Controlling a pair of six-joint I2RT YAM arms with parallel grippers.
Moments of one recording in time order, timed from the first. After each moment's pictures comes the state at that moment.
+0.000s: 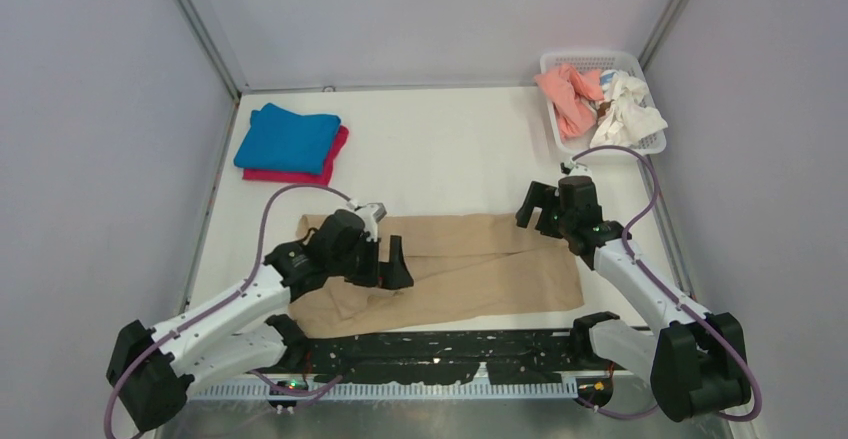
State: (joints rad) left arm -0.76 0.95 0.60 -0.46 0.28 -0.64; right arm 0.22 1.05 0.56 -0.25 0.03 0.44
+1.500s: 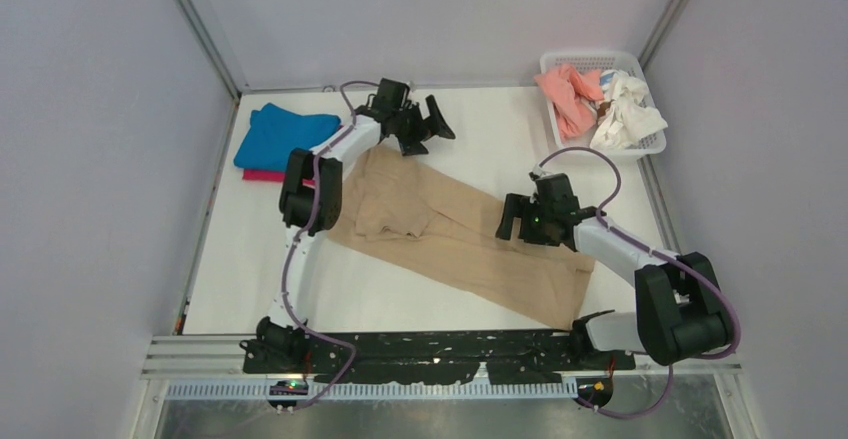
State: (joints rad) left arm -0.38 2.43 2.03 -0.36 0.48 -0.74; right arm 0.28 1.32 0.61 -0.25 -0.13 0.40
